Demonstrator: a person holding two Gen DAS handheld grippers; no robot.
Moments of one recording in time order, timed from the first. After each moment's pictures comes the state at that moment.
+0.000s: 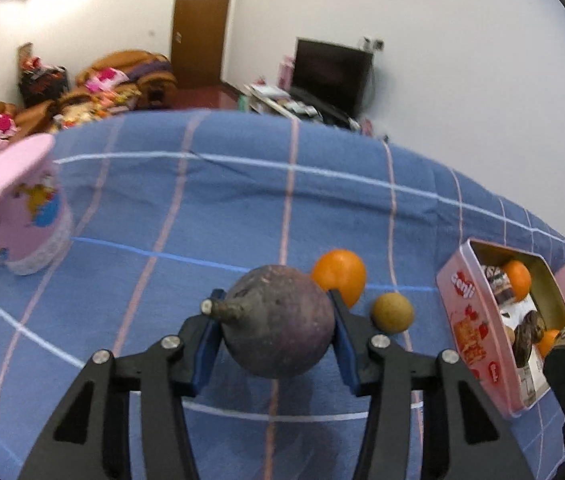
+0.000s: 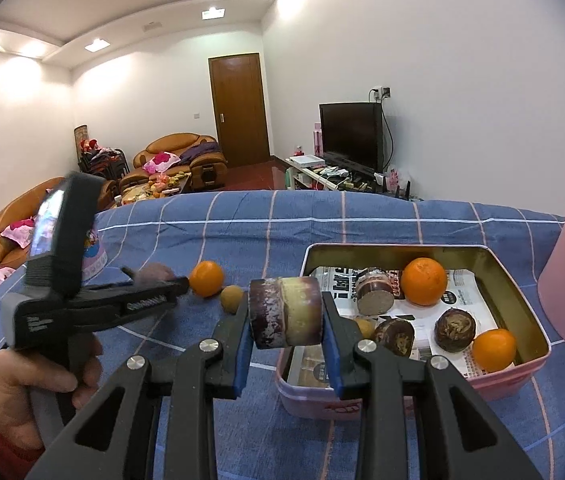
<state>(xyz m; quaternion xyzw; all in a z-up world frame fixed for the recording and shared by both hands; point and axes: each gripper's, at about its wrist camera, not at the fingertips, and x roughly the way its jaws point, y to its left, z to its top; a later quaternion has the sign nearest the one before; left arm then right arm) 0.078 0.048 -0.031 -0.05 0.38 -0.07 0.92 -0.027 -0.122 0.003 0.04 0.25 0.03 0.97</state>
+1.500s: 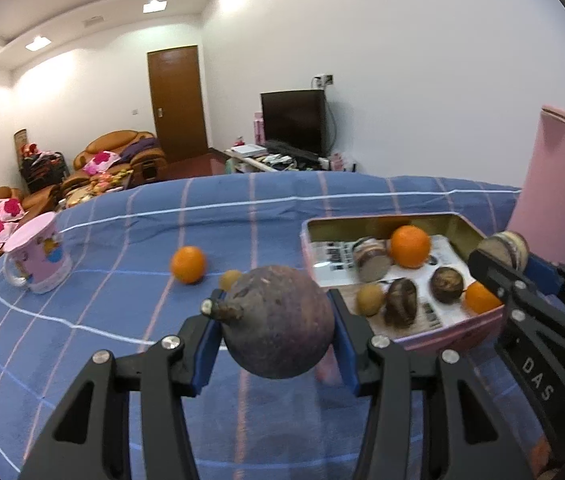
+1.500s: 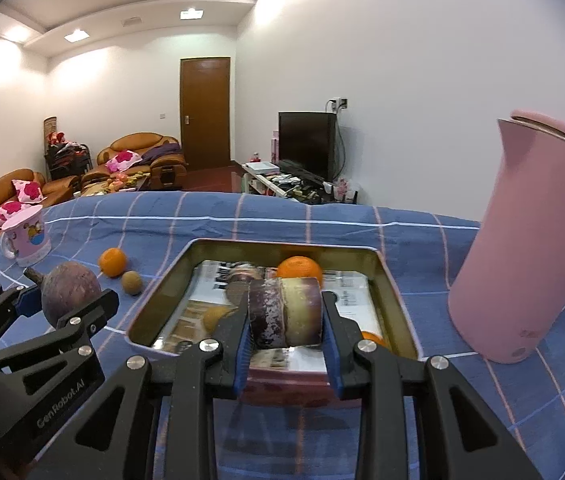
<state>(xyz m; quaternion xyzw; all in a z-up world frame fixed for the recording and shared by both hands) -0.025 -0.076 0.002 0.05 0.27 -0.08 0.96 -0.056 -0.207 0.004 0.00 0.24 -0.05 0.97</state>
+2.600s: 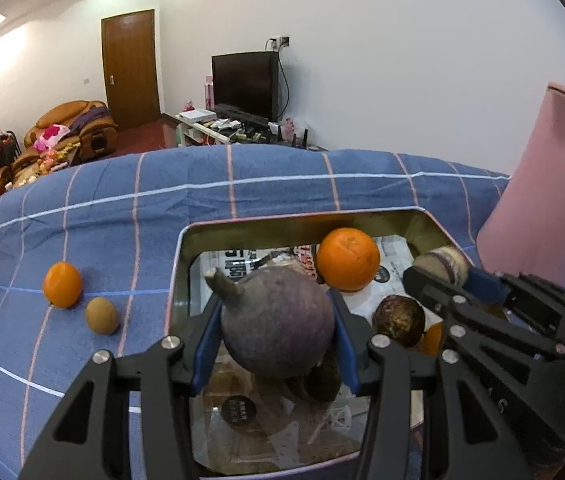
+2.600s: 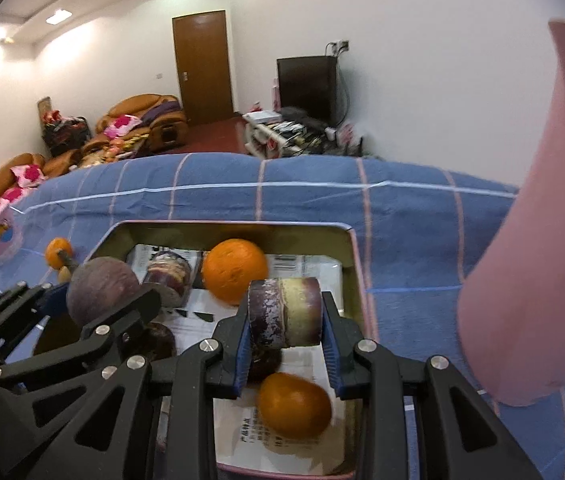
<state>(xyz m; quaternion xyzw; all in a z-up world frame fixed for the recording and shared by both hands) 0.044 -0.147 -0.013 0.03 0.35 -0.16 0.92 0.024 -0.272 -0.021 0.04 0.34 -0.01 0.94</state>
